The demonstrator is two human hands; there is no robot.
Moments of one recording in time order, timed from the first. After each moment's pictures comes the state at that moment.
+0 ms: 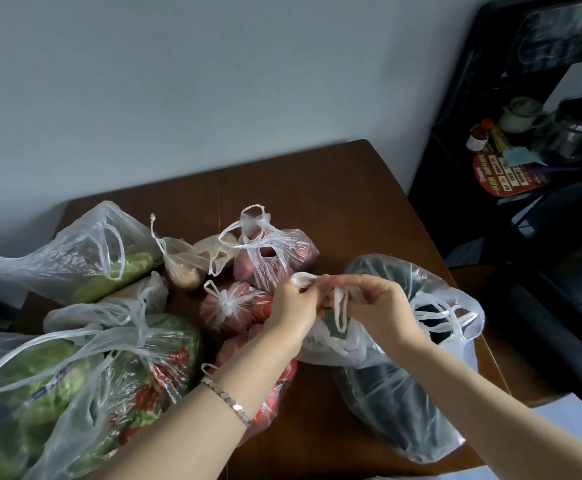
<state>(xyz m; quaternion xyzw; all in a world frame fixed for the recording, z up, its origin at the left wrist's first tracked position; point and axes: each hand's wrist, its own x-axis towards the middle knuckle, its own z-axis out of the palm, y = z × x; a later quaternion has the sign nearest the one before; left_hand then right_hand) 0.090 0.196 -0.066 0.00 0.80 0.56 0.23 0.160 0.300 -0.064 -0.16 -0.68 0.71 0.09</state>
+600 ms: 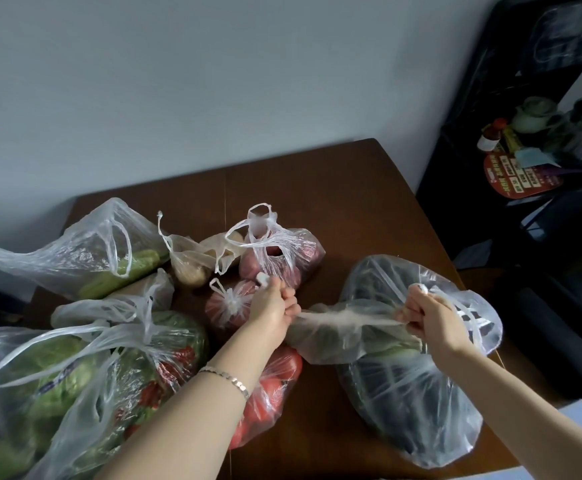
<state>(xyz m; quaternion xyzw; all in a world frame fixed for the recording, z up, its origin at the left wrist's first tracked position) 0.053 0.176 -0.106 -0.27 0.54 0.75 0.27 0.181 0.347 -0.101 -0.36 -0.60 0.71 0.06</state>
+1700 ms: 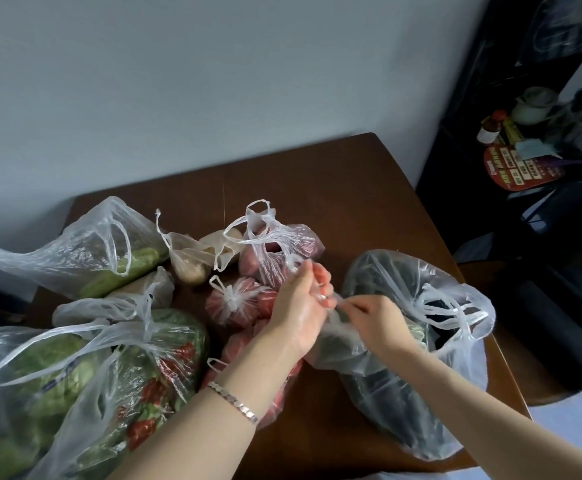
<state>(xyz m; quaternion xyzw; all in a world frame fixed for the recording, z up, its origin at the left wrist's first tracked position) 0.088 0.197 -0.069 -0.13 0.48 0.80 0.34 0.158 0.294 -0.105 -0.24 -0.83 0.50 -0.03</state>
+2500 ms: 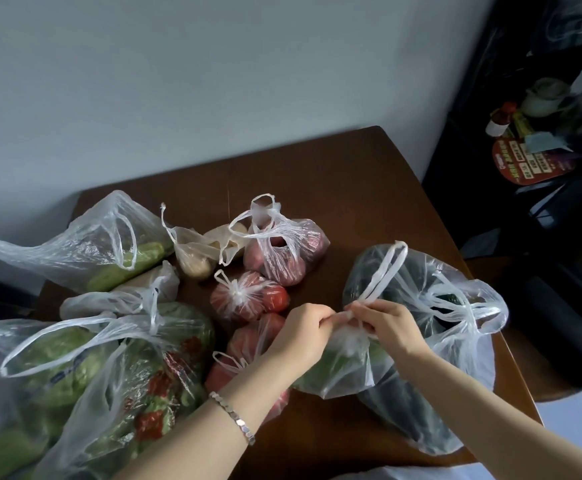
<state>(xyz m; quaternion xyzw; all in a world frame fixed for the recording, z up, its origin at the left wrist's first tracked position) 0.108 0.162 -0.097 0.23 0.88 0.33 0.26 0.170 0.292 -0.110 -0.35 -0.61 0.72 -0.03</state>
